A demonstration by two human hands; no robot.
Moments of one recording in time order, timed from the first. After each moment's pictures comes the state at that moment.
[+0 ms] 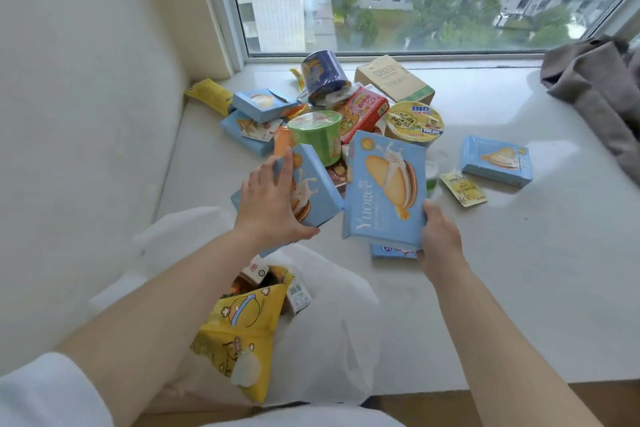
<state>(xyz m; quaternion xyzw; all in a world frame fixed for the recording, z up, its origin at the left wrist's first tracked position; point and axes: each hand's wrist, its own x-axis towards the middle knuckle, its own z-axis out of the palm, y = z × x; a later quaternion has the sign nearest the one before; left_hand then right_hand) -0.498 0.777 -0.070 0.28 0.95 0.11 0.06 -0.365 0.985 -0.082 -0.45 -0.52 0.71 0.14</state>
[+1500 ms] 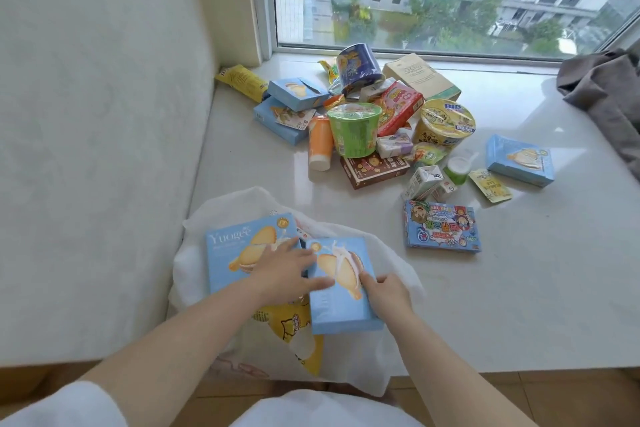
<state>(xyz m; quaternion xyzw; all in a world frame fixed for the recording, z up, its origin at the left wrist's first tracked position) -0.454 0.664 -0.128 0.35 0.87 0.07 0.34 -0.346 0.830 -0.156 -0.49 -0.74 0.44 -0.16</state>
